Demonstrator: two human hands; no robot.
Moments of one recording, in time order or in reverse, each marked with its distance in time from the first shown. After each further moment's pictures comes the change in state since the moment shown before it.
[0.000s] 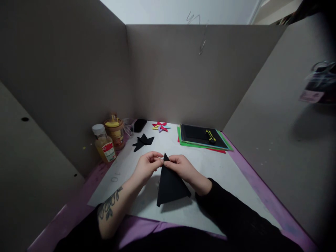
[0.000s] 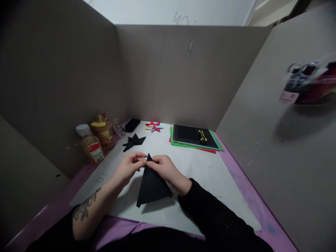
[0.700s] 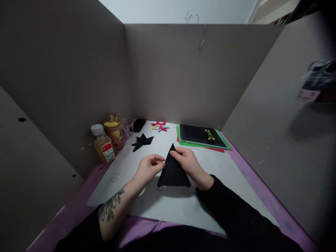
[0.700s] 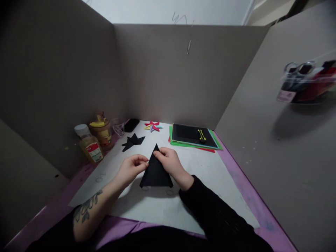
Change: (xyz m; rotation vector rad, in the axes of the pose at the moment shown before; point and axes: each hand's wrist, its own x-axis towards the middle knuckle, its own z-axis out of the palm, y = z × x) left_hand -0.002 -0.012 0.003 0.172 -0.024 0.091; right_hand 0.005 -0.002 -0.016 -0.131 0.310 -0.118
